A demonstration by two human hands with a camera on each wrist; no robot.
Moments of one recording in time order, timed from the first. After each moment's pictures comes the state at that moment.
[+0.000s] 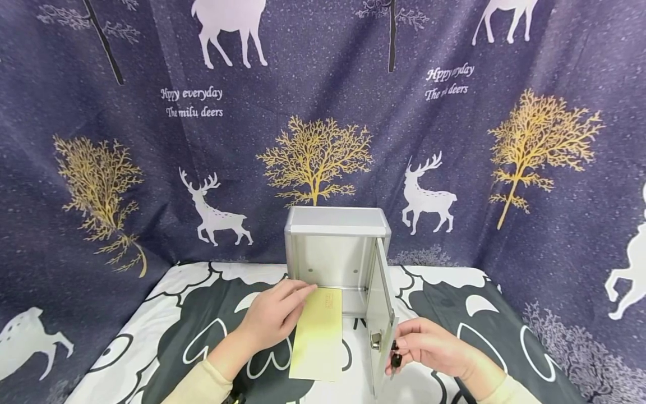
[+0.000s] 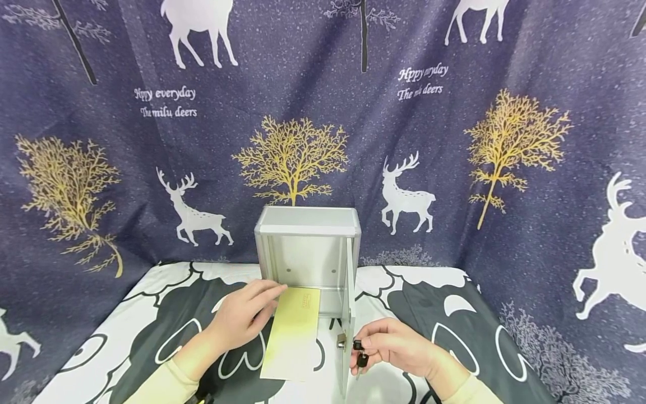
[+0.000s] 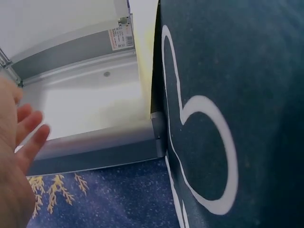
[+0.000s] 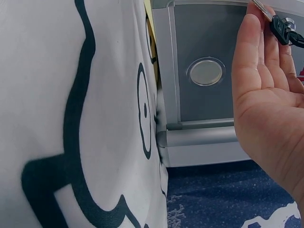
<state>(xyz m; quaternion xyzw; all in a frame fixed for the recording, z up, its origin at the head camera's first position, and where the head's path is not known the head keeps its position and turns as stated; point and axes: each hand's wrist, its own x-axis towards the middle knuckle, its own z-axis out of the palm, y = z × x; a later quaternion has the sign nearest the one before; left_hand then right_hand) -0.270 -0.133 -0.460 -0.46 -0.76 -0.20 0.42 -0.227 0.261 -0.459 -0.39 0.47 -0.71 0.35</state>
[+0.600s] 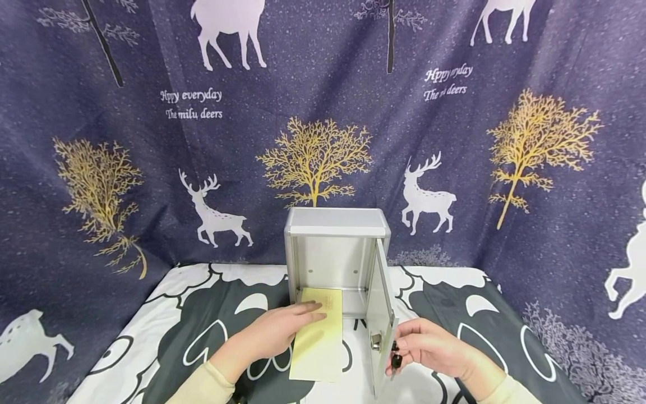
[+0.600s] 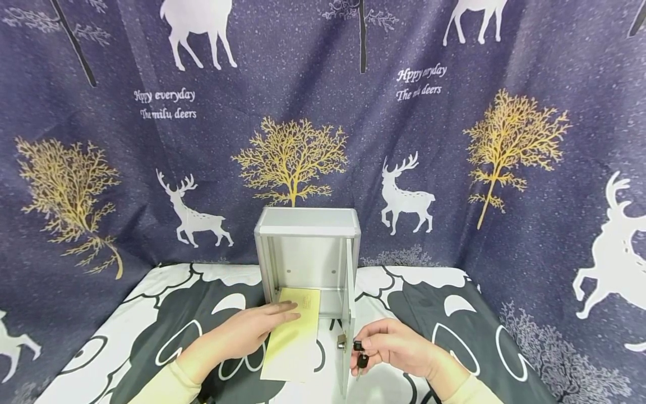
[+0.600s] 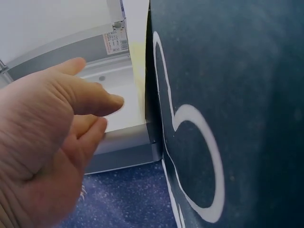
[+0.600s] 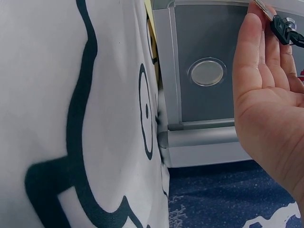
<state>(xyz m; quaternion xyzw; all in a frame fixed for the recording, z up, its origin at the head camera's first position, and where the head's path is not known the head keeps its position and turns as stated) -0.265 -0.137 -0.482 -0.45 -0.88 -0.08 0.13 -0.226 0.261 -0.460 -0.39 0.47 -0.71 0.36</state>
